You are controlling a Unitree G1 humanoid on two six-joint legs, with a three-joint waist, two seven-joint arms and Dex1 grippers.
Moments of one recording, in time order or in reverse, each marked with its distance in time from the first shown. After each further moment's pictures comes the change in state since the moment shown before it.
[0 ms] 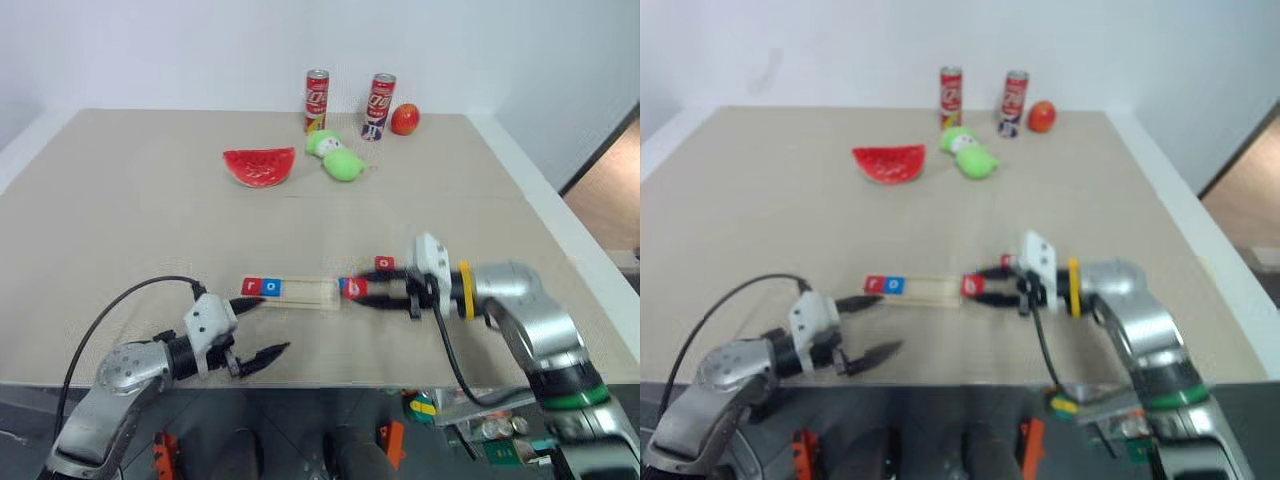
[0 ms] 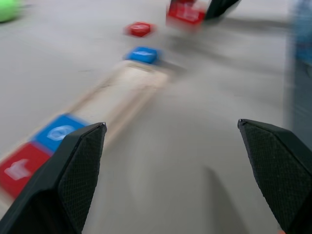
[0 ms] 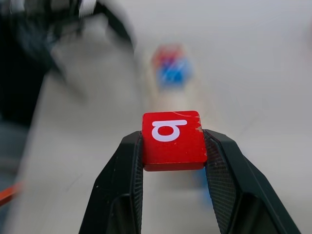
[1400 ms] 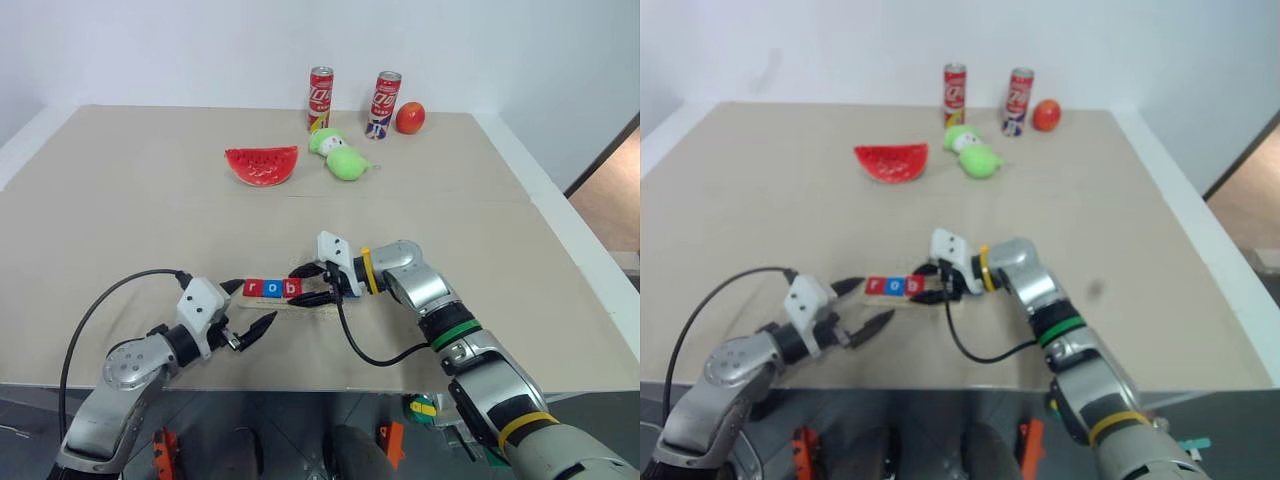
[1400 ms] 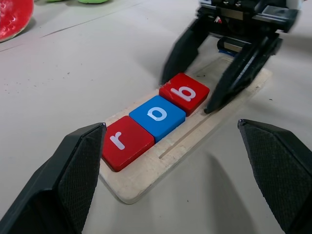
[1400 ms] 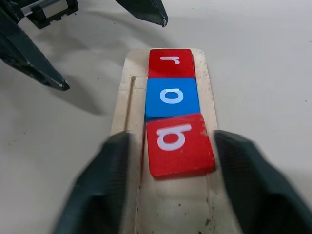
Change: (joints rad) left arm -0.008 -0.023 -0.010 0.000 0.040 0.050 0.157; right arm -0.197 0.304 0.170 0.523 -0.242 -0.153 0.032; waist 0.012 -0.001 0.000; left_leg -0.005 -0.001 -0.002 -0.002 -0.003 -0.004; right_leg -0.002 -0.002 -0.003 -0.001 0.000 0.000
